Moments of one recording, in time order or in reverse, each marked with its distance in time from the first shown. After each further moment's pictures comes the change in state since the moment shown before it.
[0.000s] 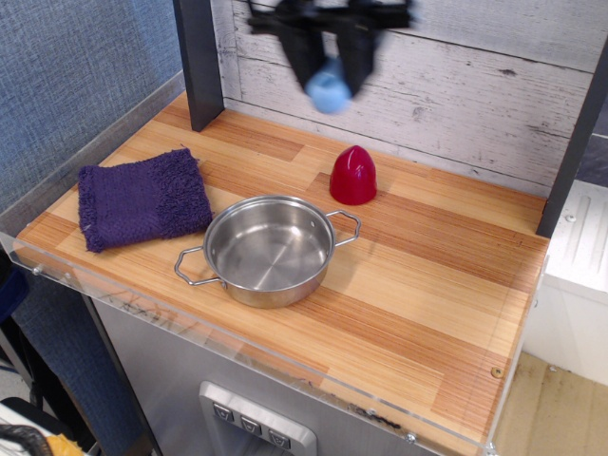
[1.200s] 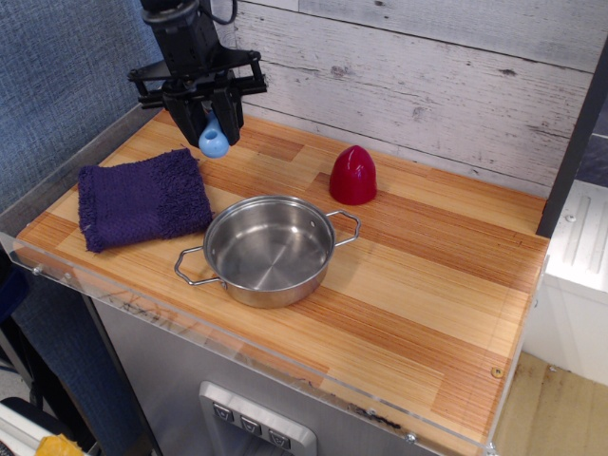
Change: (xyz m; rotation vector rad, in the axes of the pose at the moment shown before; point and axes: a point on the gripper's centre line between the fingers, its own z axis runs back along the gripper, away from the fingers) arm 0.028 0.118 -0.080 0.090 0.016 0.301
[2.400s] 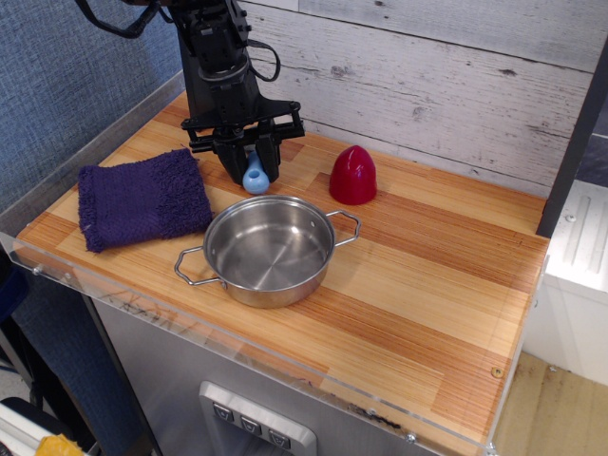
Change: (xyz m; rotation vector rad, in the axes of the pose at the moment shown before) arm 0.015 -0.016 -0.061 -0.008 0.031 0.043
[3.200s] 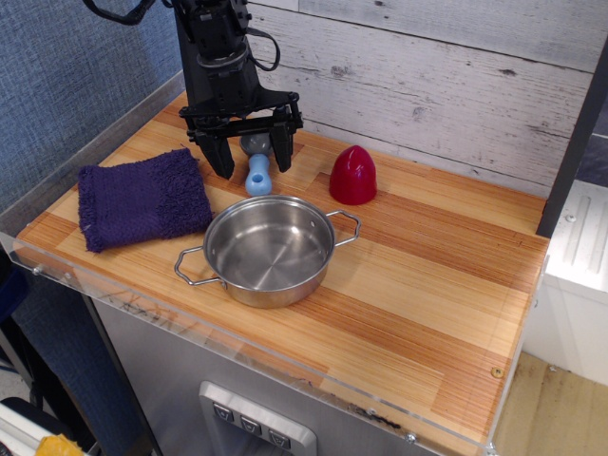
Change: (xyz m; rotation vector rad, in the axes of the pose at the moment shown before) arm 0.001 0.000 0.009 0.009 0.028 -0.024
